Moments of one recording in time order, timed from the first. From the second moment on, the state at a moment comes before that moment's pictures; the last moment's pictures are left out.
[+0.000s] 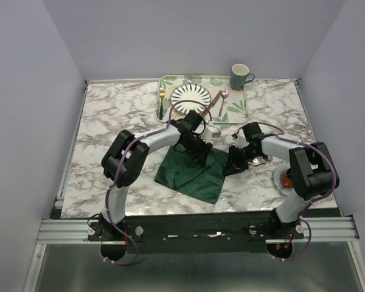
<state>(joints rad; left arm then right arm) -0.69 2.01 1.42 -0.54 0.60 0.14 0.26 1.68 0.85 -0.50 -0.58 0.30</state>
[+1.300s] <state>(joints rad) -0.78 2.03 1.44 -0.49 0.62 -0.05 0.25 1.70 0.82 -0.46 -0.62 0.32</state>
